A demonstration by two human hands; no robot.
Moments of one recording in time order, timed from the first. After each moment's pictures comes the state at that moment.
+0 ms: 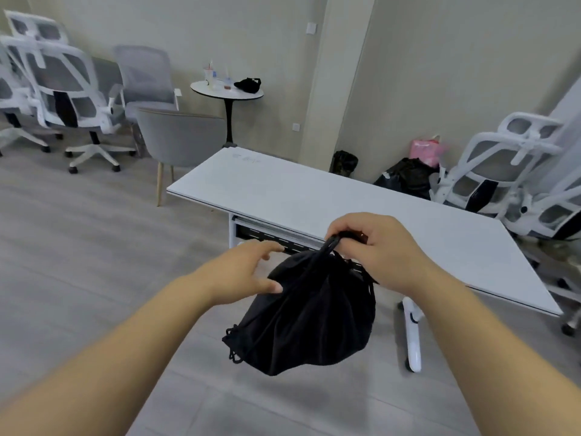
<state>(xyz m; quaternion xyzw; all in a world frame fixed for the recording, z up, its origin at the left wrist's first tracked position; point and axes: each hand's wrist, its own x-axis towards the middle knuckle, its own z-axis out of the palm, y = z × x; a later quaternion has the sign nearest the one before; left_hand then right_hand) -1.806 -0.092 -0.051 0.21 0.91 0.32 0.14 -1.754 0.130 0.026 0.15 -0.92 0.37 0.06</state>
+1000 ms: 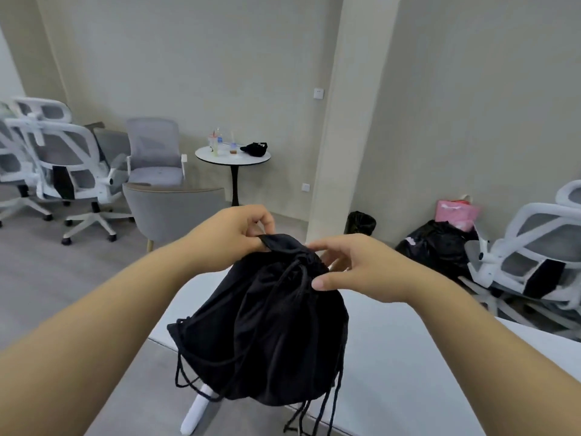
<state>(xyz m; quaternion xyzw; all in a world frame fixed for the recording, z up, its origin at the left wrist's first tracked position) -2.190 -0.004 0.086 0.20 0.89 0.40 0.00 -2.154 0.227 0.089 0.20 -0.92 0.32 -0.08</state>
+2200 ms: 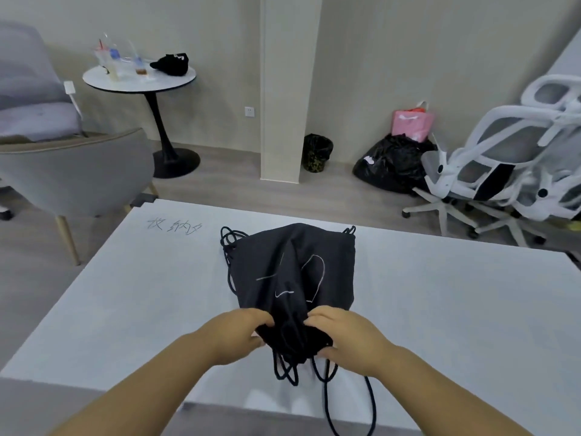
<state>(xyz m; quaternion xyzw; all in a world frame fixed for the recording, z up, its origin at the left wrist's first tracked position) -2.335 0.032 -0.145 0.34 0.89 0.14 0.28 -2.251 0.260 -0.158 0.13 -0.97 0.15 -0.12</state>
